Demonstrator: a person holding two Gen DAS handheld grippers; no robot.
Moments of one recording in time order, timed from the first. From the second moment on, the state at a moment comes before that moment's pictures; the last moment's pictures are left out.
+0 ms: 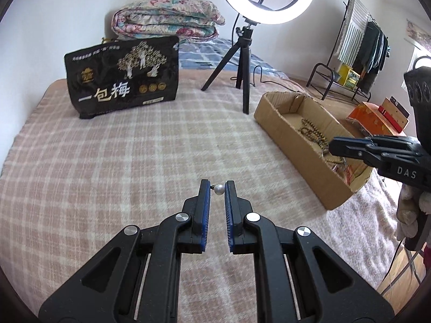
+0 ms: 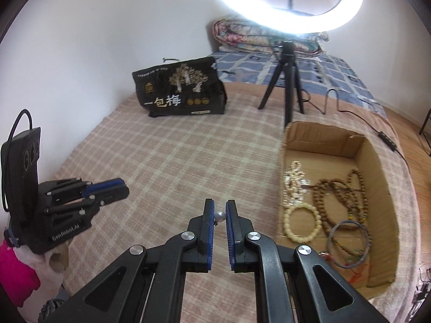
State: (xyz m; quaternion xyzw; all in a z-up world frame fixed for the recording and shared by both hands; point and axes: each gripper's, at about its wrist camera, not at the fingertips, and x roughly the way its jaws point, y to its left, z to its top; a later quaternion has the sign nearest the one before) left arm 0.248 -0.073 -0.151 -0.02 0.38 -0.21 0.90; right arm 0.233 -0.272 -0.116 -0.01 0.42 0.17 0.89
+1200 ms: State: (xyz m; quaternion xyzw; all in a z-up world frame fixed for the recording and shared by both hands) left arm 0.320 -0.235 -0.121 0.00 0.35 -0.26 0.90; right arm 0.262 -0.402 -0.119 0.01 0.41 0.05 0.91
